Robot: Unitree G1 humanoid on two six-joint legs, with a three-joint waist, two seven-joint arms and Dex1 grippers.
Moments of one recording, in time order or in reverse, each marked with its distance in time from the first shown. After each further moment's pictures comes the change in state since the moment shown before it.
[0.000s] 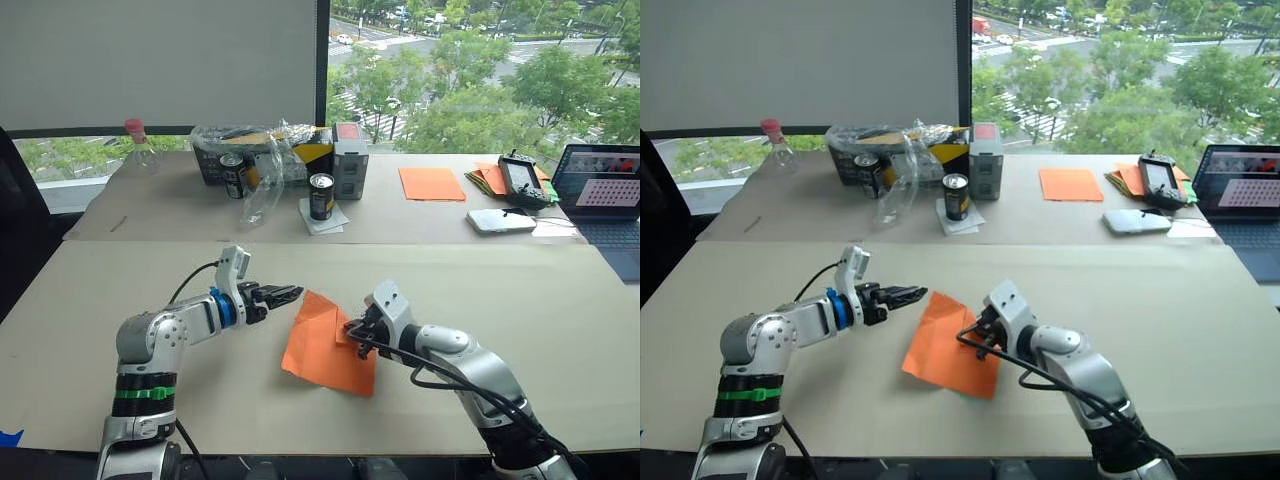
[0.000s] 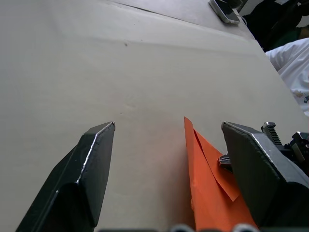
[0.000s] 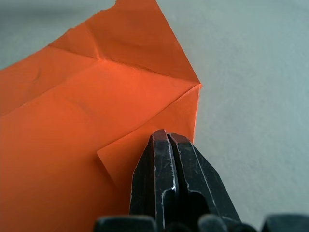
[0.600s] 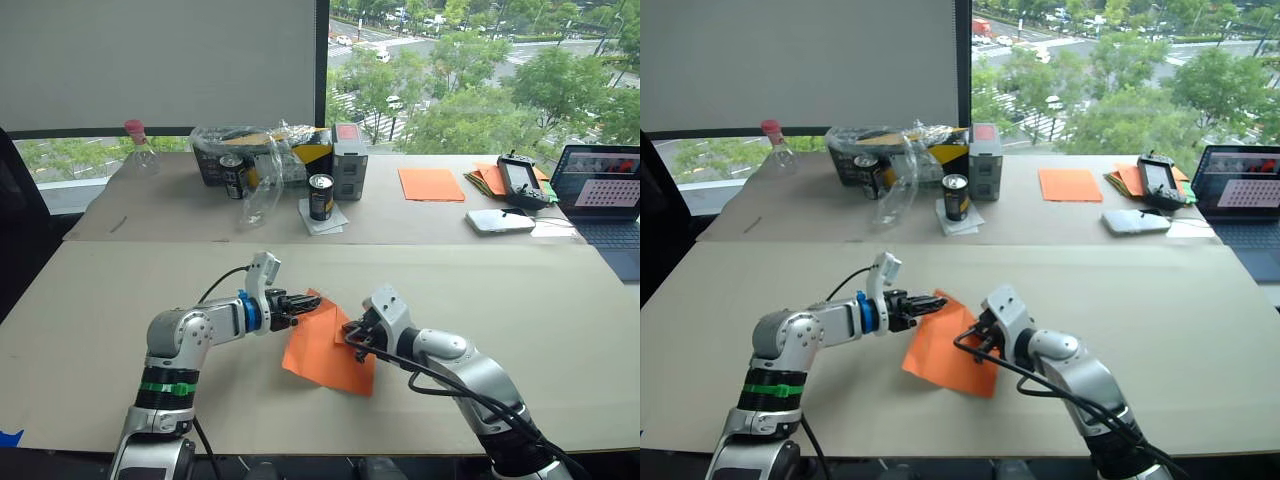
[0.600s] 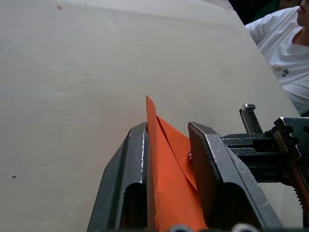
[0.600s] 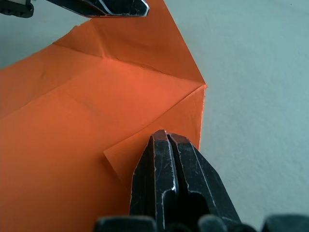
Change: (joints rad) left arm -0.041 -0.045 -0.130 0.028 0.007 -0.007 -0.009; right arm 0.022 0.012 0.016 -0.011 -0.003 -0.026 -0.032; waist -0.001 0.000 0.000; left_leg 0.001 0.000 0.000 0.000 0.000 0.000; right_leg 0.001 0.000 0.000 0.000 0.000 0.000
